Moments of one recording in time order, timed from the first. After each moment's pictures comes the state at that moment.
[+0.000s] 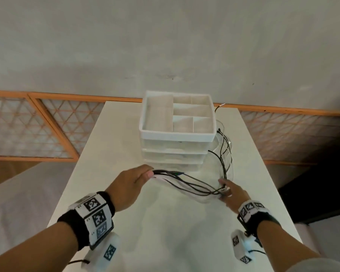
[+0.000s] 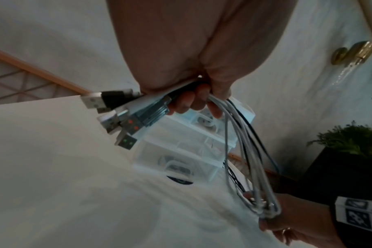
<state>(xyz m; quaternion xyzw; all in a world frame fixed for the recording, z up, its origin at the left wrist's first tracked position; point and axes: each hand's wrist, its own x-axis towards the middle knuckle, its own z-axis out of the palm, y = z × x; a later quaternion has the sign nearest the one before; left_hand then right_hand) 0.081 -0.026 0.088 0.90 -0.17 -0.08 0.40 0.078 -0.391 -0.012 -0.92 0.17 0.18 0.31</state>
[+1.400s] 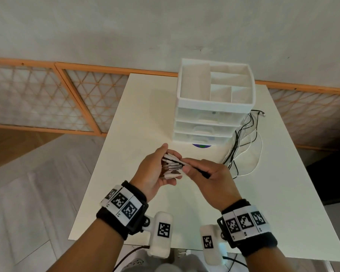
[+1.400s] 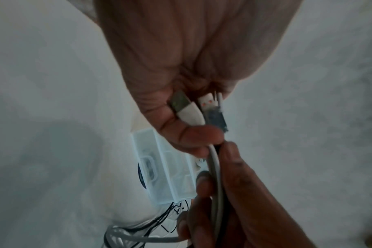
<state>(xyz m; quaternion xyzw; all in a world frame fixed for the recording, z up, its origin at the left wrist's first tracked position) 0.015 -0.011 0.110 0.56 0.16 -0.22 0.78 -0.008 -0.182 0.083 -0.80 -0.06 0.00 0.59</state>
